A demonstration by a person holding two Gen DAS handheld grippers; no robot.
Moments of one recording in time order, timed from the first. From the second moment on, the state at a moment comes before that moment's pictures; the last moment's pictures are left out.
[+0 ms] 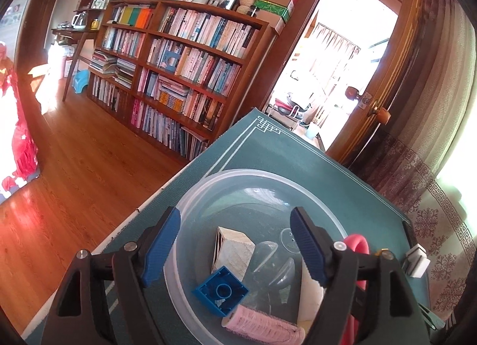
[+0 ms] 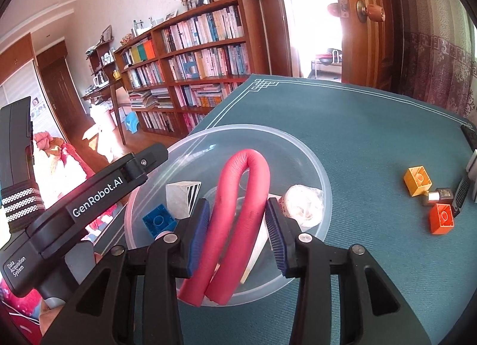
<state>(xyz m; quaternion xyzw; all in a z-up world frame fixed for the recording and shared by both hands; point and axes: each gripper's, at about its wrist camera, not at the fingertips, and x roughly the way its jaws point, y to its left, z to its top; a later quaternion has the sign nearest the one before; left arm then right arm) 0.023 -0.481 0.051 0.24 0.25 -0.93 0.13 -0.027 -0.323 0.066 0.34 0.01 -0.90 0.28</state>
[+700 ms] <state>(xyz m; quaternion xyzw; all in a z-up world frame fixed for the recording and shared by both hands) 0.029 -0.473 0.057 0.21 0.22 -0.94 0.16 0.002 -0.284 0.067 0.33 0.00 -0.91 0.25</state>
